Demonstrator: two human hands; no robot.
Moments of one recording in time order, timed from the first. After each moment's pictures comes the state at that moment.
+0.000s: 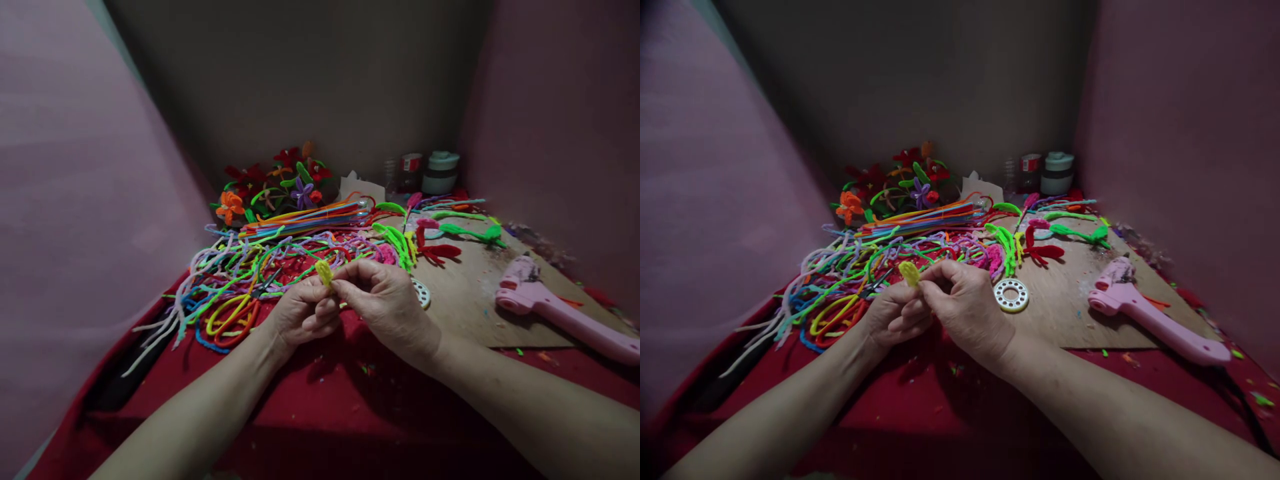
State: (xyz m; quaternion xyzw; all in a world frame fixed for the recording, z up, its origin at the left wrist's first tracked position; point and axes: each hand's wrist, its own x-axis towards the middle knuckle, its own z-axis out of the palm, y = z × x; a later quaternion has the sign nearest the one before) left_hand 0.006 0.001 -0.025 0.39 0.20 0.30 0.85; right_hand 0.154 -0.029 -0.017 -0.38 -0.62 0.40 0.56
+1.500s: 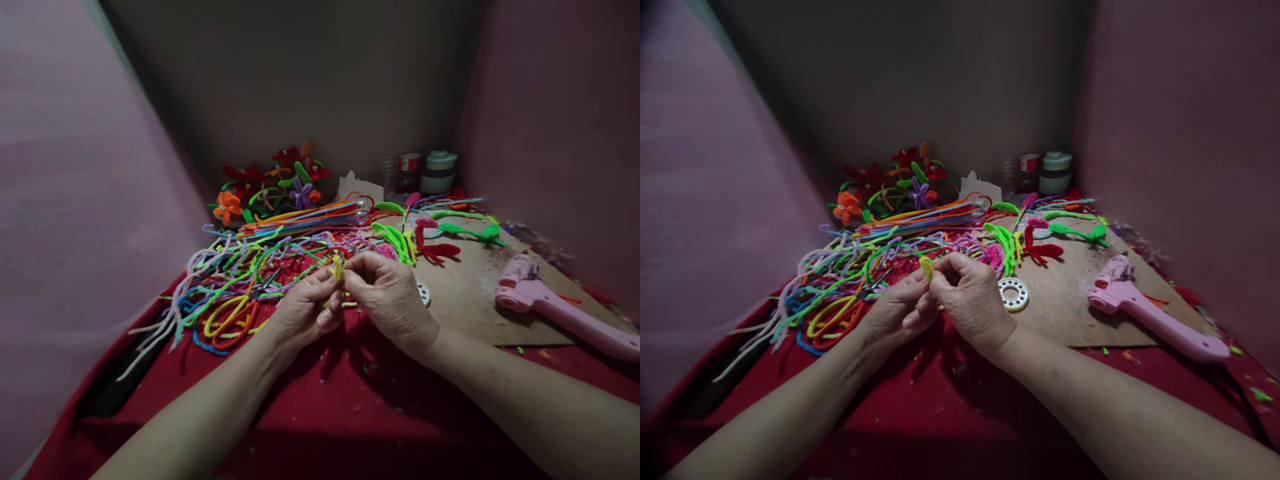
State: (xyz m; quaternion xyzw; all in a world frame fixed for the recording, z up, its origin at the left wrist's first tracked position) left_hand 0.018 -0.002 -0.026 0.42 0.23 0.38 0.79; right_hand 0.154 -0.023 -0.016 -0.40 -0.57 0.39 0.60
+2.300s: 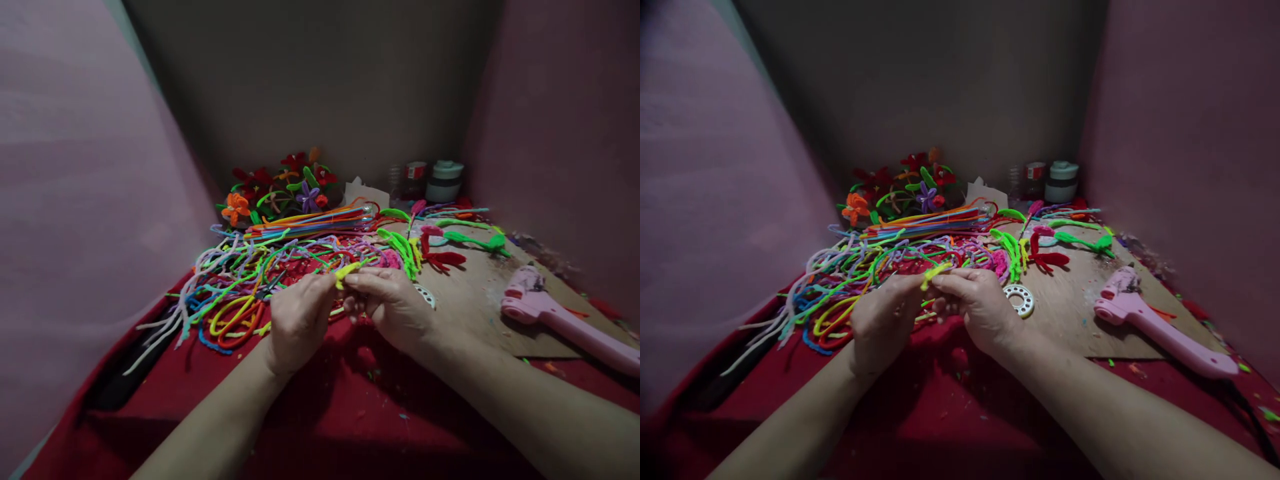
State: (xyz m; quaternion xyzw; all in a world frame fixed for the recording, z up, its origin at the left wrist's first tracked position) left_hand 0.004 -0.030 -0.013 0.76 0.41 0.50 0.09; right_hand 0.156 -0.021 -0.018 -0.24 -0.41 0.70 0.53
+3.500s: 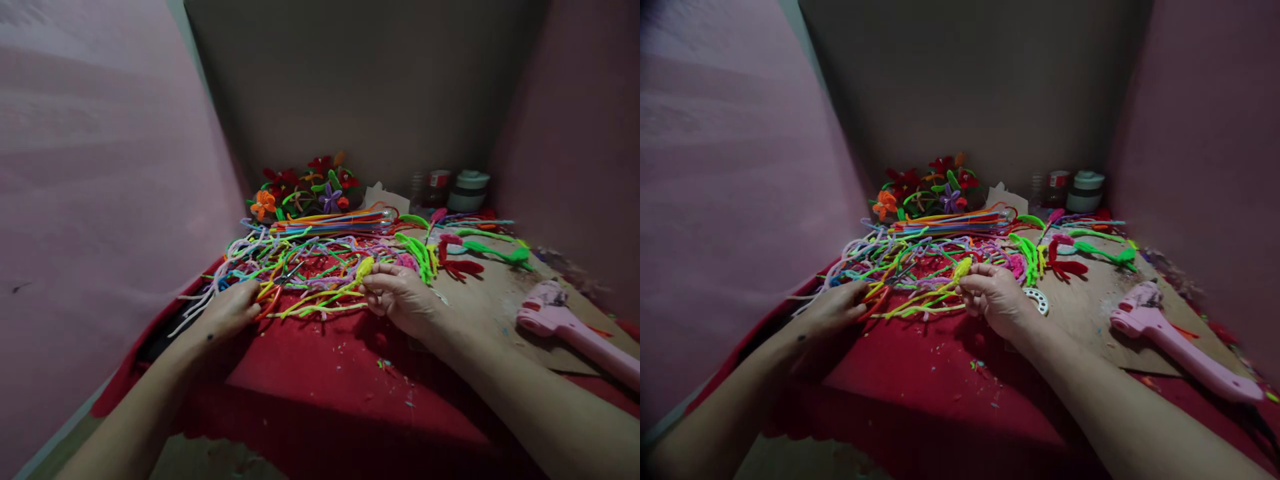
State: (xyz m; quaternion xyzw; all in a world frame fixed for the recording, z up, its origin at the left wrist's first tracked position) left_hand -0.125 -0.026 0.009 0.74 0.67 -0.02 0.01; right_hand 0.159 -0.011 -0.023 -0.29 -0.38 0.73 0.48
